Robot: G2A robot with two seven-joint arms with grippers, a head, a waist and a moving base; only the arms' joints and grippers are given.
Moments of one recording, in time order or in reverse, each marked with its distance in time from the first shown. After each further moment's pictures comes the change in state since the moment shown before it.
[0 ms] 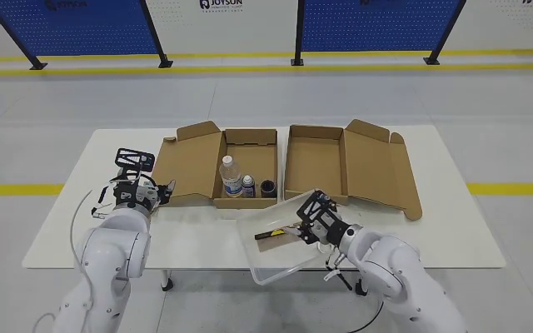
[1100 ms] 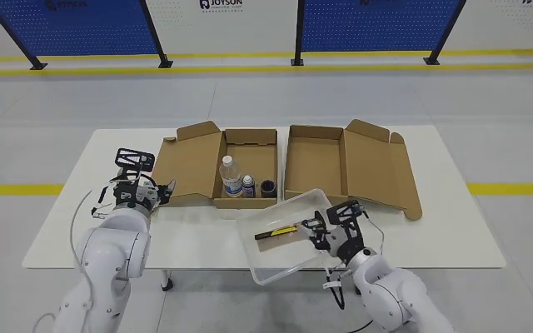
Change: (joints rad) left arm 0.000 0.000 0.000 0.000 0.000 0.000 0.000; right arm -0.252 -0.007 0.050 -0.115 0.080 0.299 -0.192
